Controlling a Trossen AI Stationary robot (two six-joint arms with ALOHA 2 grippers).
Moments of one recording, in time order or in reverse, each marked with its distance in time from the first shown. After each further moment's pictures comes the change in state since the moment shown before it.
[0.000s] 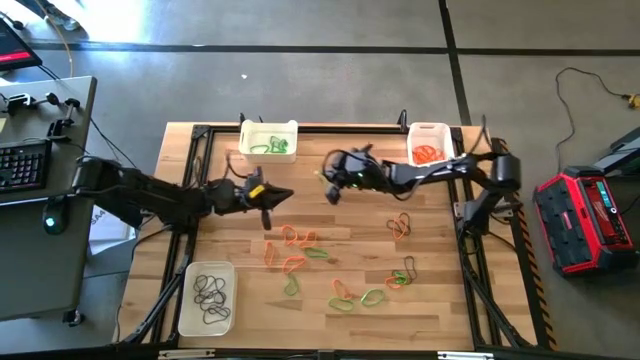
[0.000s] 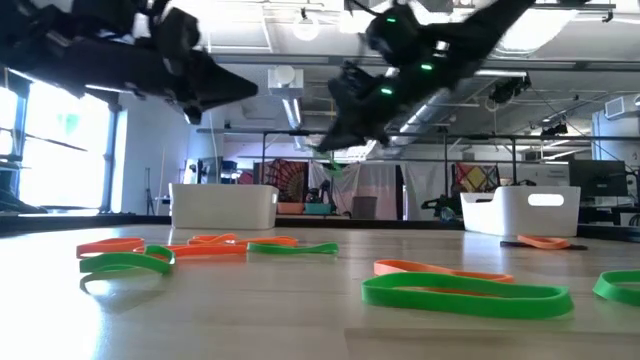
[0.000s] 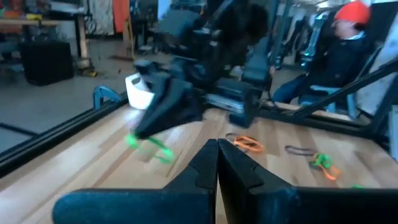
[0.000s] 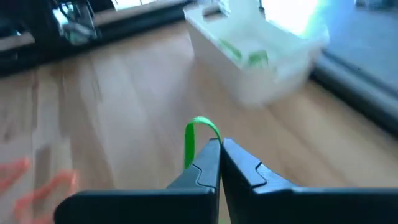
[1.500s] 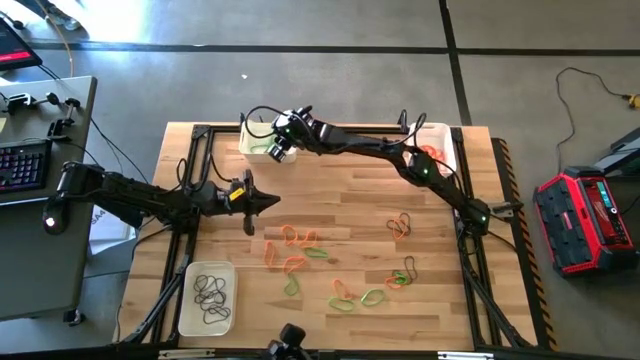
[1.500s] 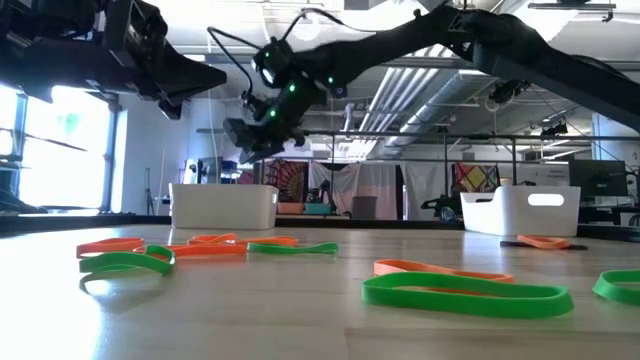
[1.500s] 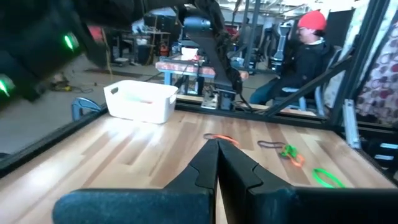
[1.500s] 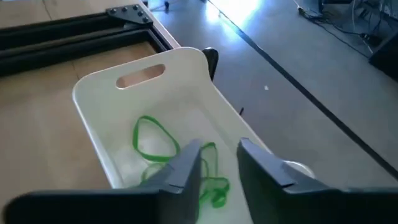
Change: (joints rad) left arm -0.030 -0.235 -0.122 -0.062 0.082 0.033; right arm -0.131 0.778 1.328 -0.662 0.111 -0.178
